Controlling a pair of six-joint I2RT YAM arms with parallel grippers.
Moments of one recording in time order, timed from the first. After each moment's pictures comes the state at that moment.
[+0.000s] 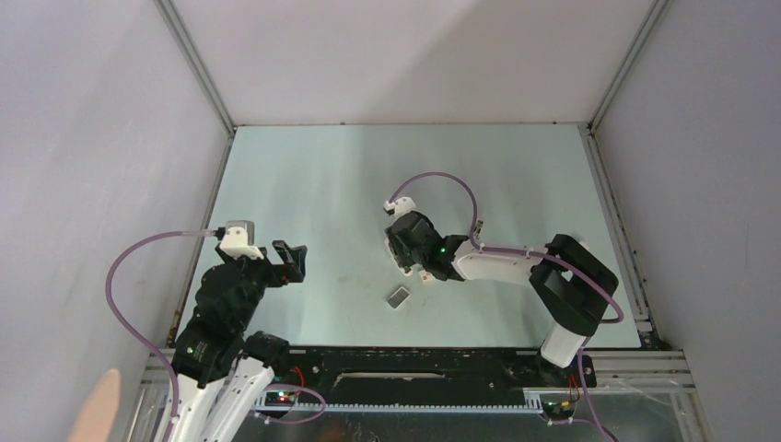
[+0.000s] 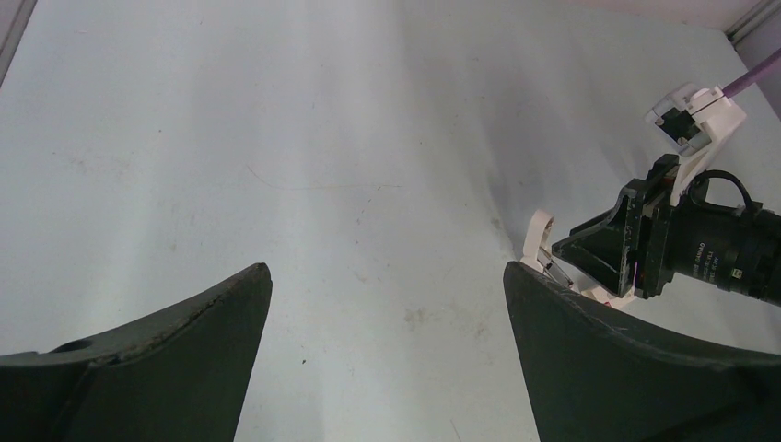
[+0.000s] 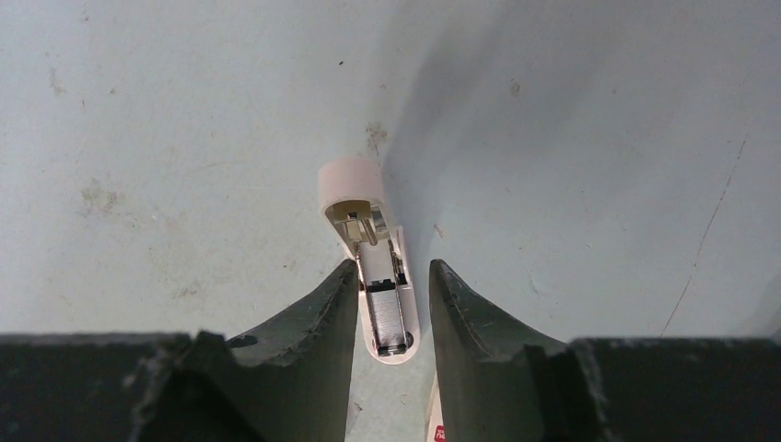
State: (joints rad) left arm -0.33 0.26 0.67 -0.65 -0.17 -0.29; right arm 0.94 1.72 0.99 0.00 0.26 0.33
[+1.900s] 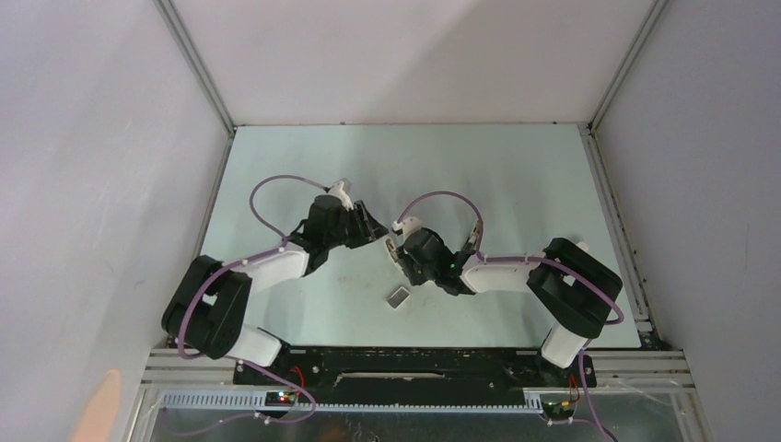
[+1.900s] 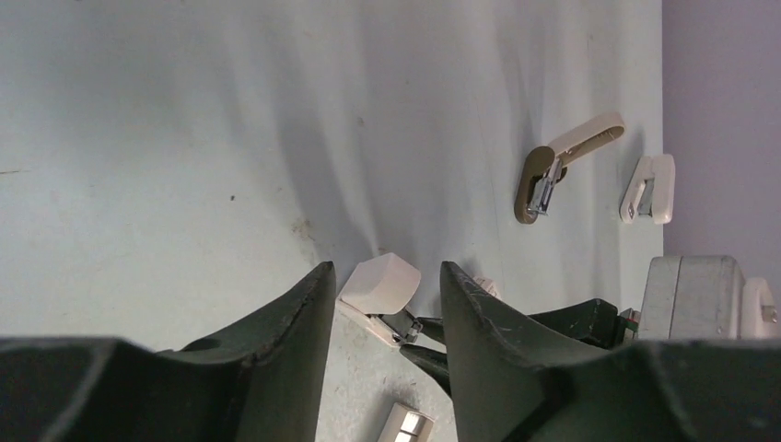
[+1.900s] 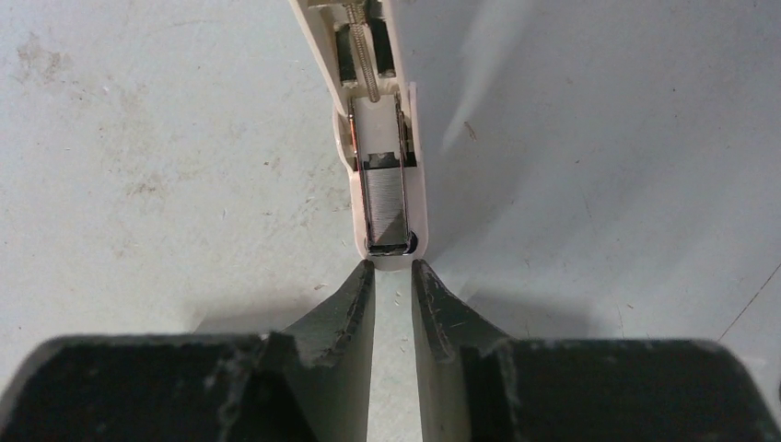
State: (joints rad) left arm -0.45 1.43 0.64 0.23 0.22 -0.73; right arm 0.94 1.70 0.80 0.11 0.15 0.32
